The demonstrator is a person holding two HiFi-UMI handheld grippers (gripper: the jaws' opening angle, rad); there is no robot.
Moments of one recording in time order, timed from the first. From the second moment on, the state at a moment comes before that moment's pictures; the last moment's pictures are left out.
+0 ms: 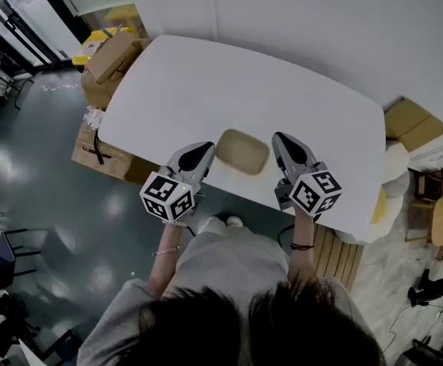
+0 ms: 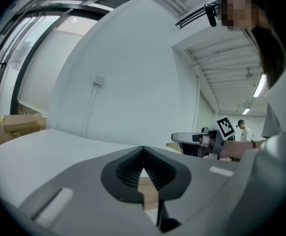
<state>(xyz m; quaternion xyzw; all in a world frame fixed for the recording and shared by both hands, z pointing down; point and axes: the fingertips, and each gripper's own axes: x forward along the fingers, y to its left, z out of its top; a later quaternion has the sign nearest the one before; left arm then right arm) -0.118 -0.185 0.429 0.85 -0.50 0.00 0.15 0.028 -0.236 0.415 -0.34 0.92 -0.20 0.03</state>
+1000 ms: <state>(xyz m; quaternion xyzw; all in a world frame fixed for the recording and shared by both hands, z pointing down) -0.097 -0.238 0.489 0.92 -0.31 0.07 0.21 0.051 -0.240 0.495 -0.52 0.81 -0.27 -0.04</state>
